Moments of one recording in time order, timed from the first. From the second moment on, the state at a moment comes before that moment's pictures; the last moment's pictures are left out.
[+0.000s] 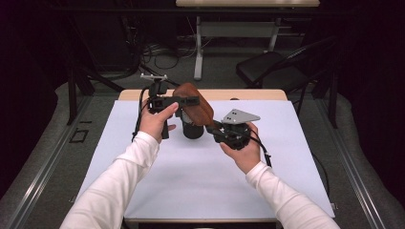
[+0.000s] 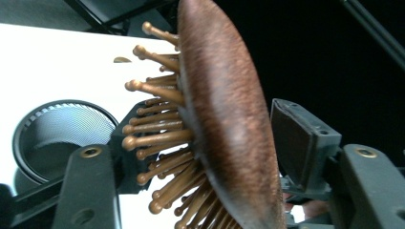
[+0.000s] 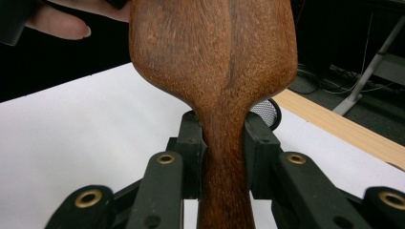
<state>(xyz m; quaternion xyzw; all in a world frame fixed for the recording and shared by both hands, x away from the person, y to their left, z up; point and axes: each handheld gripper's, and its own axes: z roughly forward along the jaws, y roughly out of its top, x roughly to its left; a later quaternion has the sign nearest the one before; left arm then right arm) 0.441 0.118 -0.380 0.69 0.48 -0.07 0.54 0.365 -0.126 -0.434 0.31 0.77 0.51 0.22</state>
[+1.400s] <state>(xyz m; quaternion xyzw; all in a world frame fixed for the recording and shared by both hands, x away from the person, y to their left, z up) 0.437 0.123 -0.361 0.66 0.50 -0.11 0.55 0.367 -0.121 -0.435 0.29 0.77 0.53 0.20</state>
